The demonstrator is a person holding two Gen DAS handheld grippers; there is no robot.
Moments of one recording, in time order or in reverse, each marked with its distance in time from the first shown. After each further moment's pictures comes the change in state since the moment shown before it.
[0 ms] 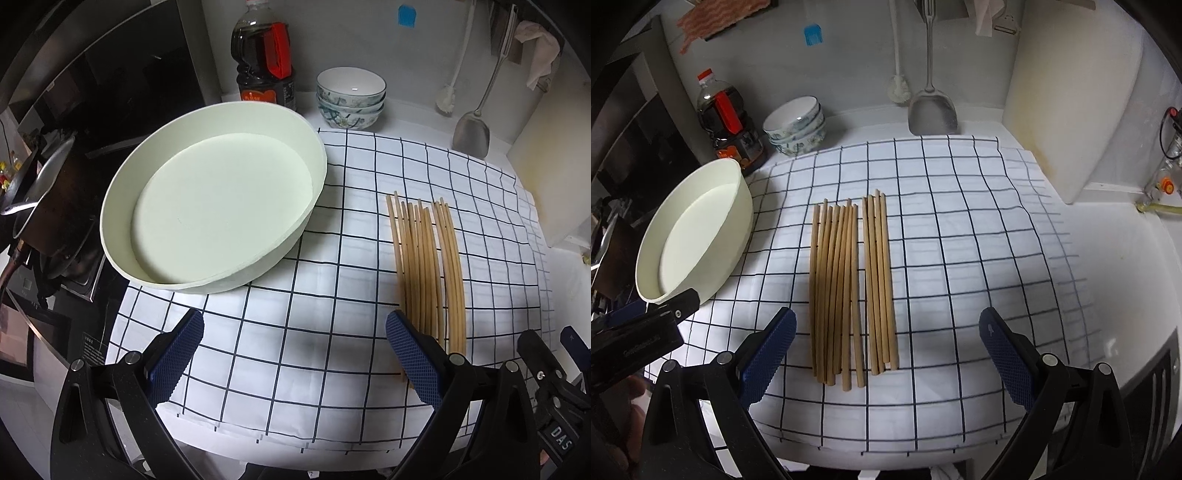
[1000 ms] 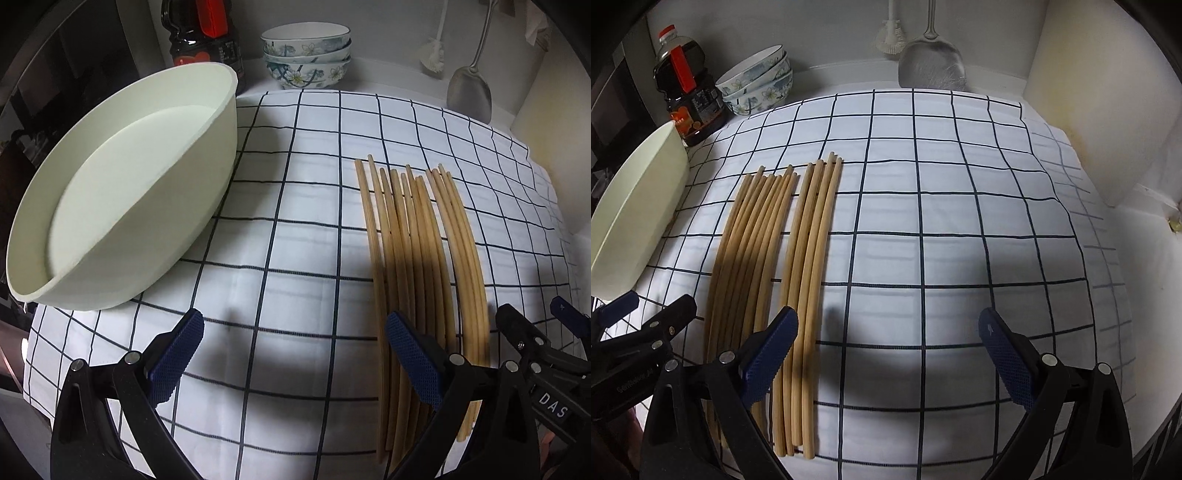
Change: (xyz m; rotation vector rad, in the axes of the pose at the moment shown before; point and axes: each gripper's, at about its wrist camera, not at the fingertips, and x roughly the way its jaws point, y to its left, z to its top) left arm 0.105 -0.066 -0.005 0.038 -0.019 -0.028; right arm 0.125 -0.042 0.010 -0.077 0.072 -0.026
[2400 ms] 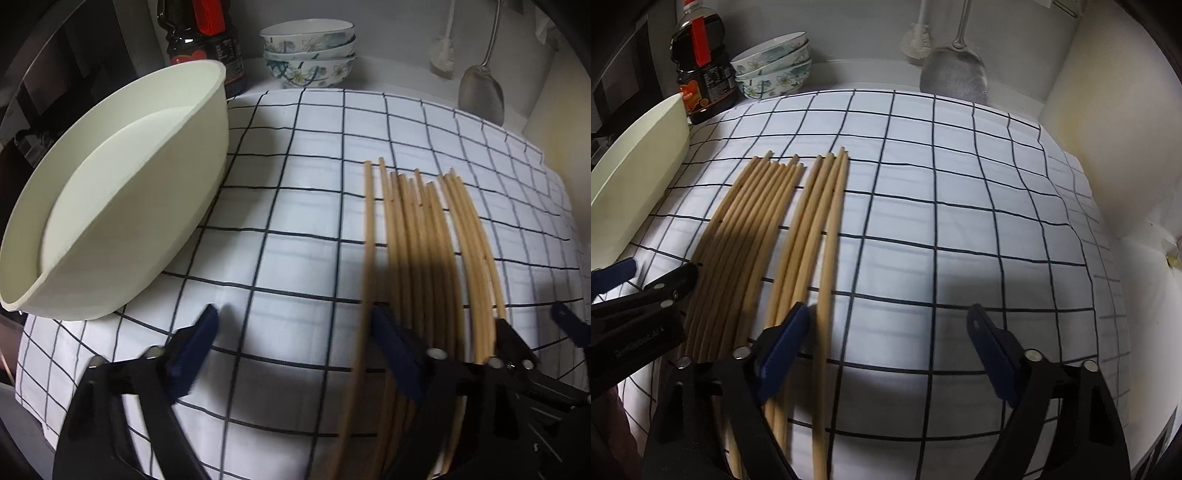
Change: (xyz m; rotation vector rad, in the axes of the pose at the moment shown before) left arm 0.016 -0.010 0.007 -0.020 -0.014 0.014; right arm 0.015 0.012 0.000 -0.113 -0.043 -0.027
